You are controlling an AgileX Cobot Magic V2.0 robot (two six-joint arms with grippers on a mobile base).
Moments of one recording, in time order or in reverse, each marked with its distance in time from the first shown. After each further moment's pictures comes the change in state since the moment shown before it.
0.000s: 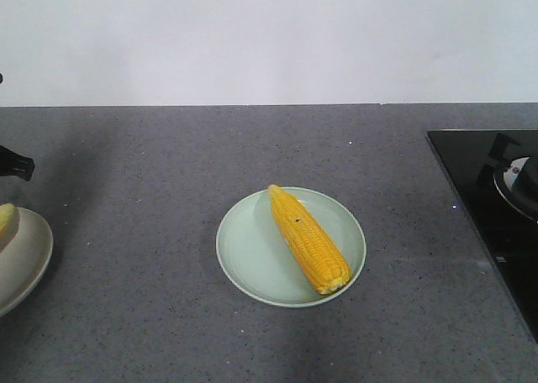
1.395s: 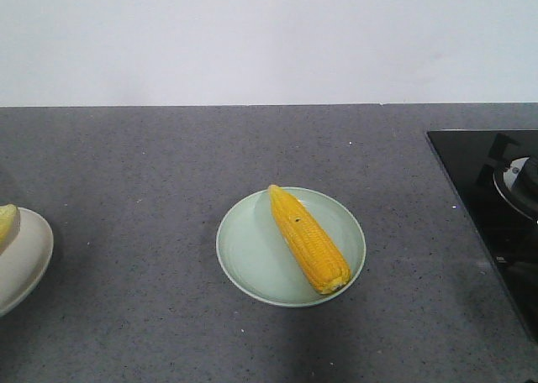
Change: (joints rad) left arm -0.022 -0.954 0.758 -0.783 -0.609 0.537; right arm 0.000 -0.601 1.163 -0.573 -0.614 0.312
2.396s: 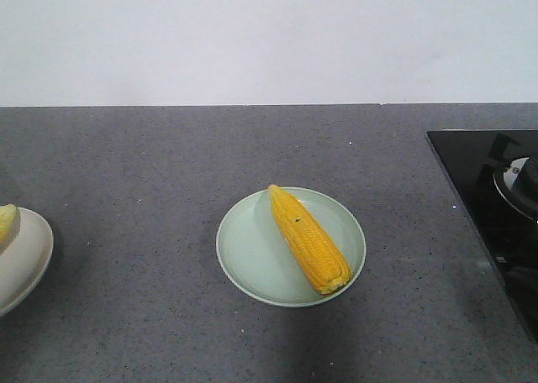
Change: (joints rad) left arm 0.000 -0.042 0.036 -0.007 -0.047 0.004; right arm 0.000 0.000 0.006 0.001 0.005 0.003
